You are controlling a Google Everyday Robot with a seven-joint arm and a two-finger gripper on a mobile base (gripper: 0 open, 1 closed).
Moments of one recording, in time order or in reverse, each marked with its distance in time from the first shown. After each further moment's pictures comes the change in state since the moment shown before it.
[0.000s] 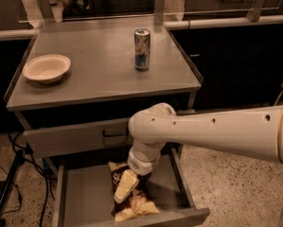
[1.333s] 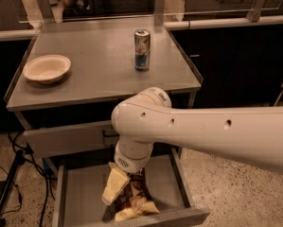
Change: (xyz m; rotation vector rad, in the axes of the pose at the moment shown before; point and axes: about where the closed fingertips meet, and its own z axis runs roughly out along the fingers) arm -0.008 0.054 -0.081 0.092 -0.057 -0.114
